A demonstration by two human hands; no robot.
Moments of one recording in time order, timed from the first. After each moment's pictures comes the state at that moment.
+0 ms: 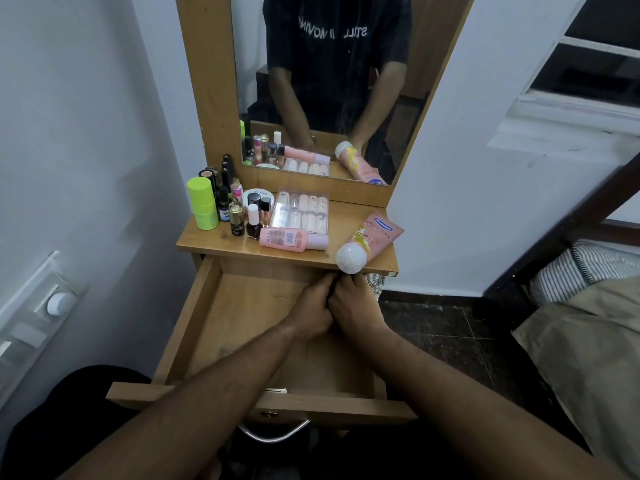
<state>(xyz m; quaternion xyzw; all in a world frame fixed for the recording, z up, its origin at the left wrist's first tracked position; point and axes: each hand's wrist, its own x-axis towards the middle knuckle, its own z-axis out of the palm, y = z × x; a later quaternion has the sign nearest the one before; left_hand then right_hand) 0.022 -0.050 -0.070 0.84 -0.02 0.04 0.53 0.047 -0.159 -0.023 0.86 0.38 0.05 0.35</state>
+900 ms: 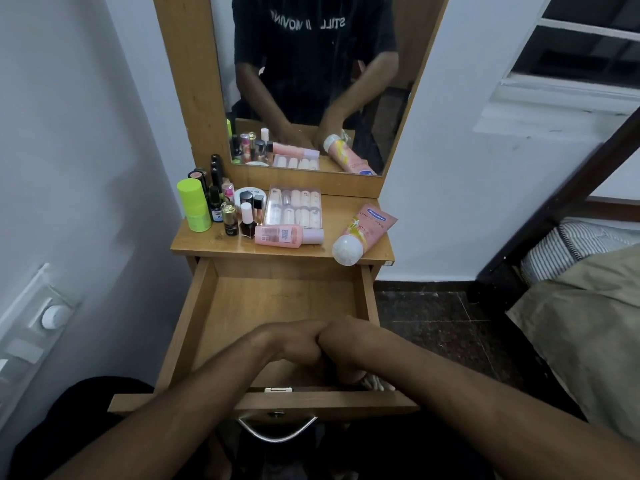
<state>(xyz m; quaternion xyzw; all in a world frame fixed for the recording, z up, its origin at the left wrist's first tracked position) -0.020 -0.032 -0.046 0.84 -0.06 -0.34 0.42 -0.005 -0.149 0.016 0.81 0.39 -0.37 0.24</state>
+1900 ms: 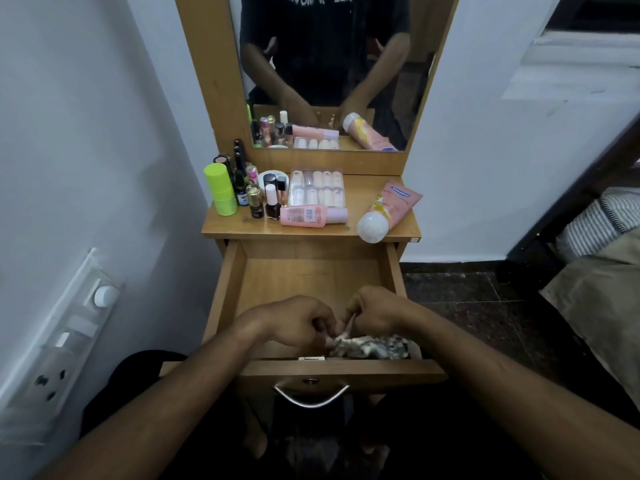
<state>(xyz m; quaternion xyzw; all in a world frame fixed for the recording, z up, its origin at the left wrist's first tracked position) -0.048 0.015 -0.032 0.89 -0.09 -0.30 0.33 0.004 -0.169 0.002 0.88 0.20 -0.39 -0.20</state>
